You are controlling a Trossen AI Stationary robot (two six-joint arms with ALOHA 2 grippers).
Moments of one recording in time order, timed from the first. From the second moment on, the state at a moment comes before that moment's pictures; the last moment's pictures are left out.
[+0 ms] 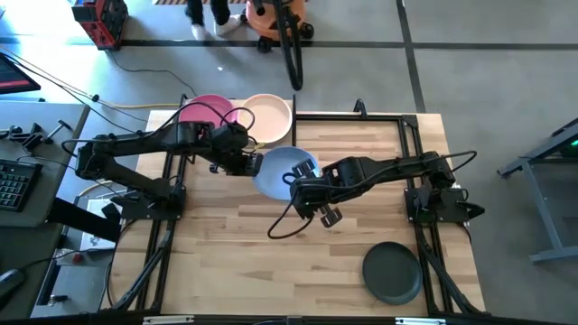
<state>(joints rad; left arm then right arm) 0.16 1.30 1.29 -0.96 0.12 -1.20 0.22 1.91 2.08 -1.35 0.28 -0.45</state>
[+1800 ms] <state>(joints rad) 0.26 1.27 1.29 -1.10 0.07 -1.06 0.22 1.90 2.12 -1.36 0.39 -0.29</state>
